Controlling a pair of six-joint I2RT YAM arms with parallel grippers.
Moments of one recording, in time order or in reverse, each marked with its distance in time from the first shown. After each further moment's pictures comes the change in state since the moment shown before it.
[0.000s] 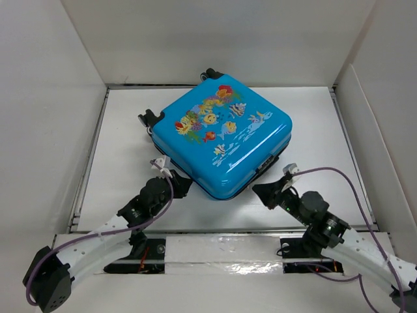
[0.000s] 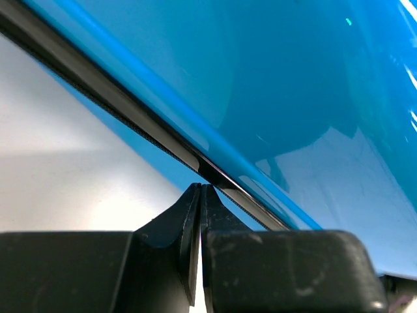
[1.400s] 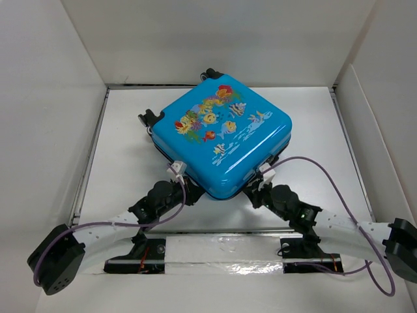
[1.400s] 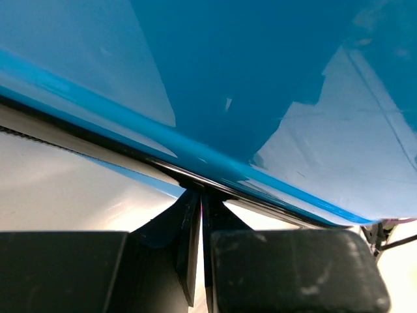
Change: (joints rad) left arm -0.061 0.190 -0.064 0.286 0.224 0.081; right arm 0.106 0.629 0.029 0.303 0.130 -0.098
